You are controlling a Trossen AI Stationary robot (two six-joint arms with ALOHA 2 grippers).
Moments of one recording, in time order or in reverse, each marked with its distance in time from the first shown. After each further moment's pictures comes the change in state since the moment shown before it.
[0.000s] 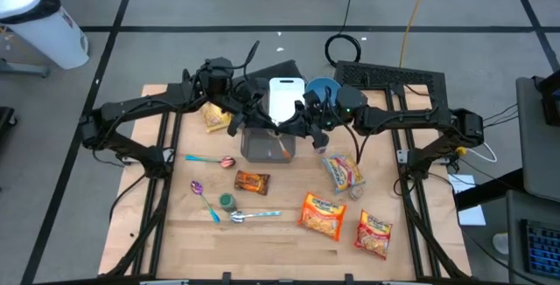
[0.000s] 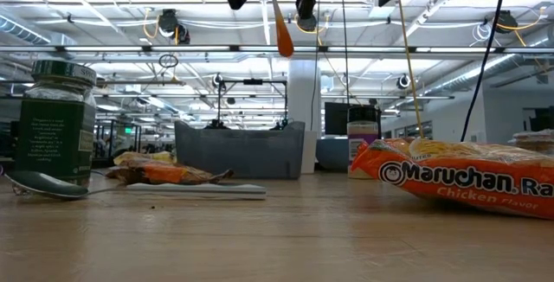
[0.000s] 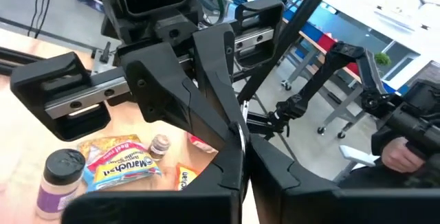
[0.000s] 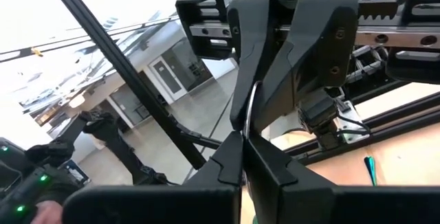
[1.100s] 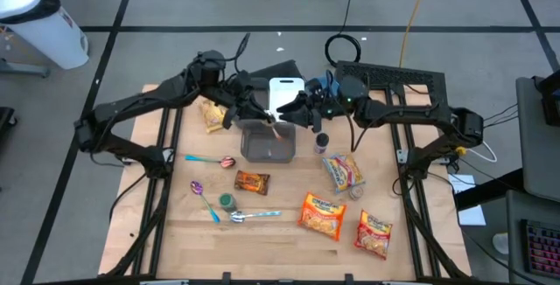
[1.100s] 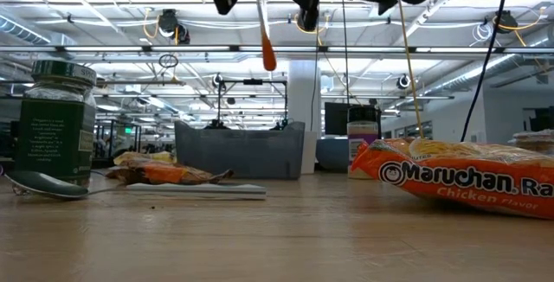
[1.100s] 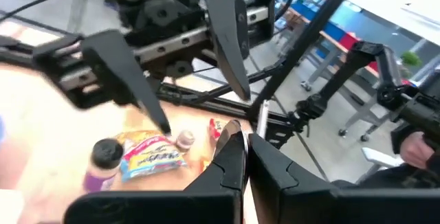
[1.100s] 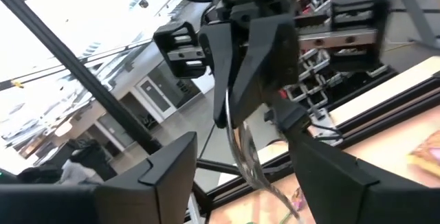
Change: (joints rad) left arm 0.090 -0.062 -0.001 -0.117 0.006 0.075; right arm -0.109 0.000 0.001 0.002 -0.004 0.079
